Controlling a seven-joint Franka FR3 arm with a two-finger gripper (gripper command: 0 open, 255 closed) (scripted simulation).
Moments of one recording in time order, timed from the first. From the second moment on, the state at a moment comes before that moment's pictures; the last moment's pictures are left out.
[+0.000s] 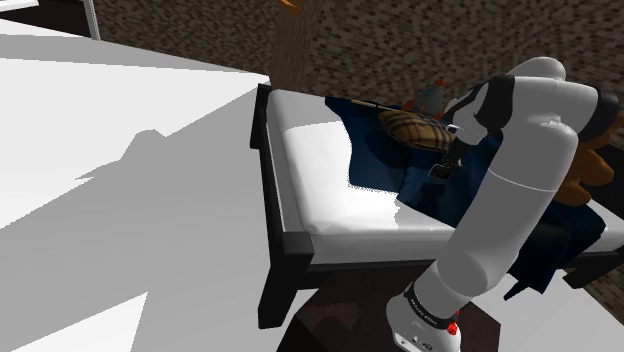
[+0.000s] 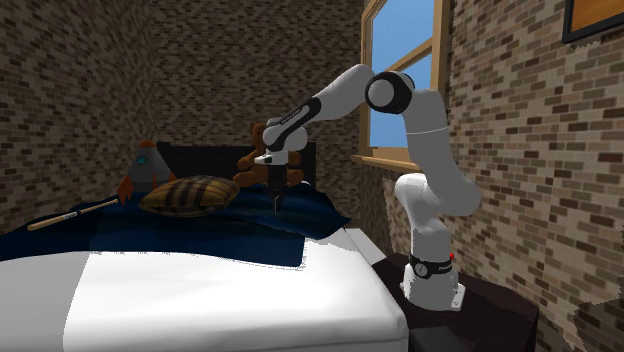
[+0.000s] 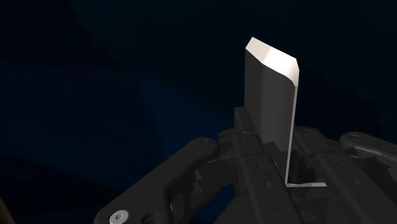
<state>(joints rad) -0.24 0.24 -1.08 -2.01 0.26 2.11 -2.14</state>
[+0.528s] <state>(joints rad) -0.24 0.24 -1.08 -2.01 0.26 2.11 -2.14</state>
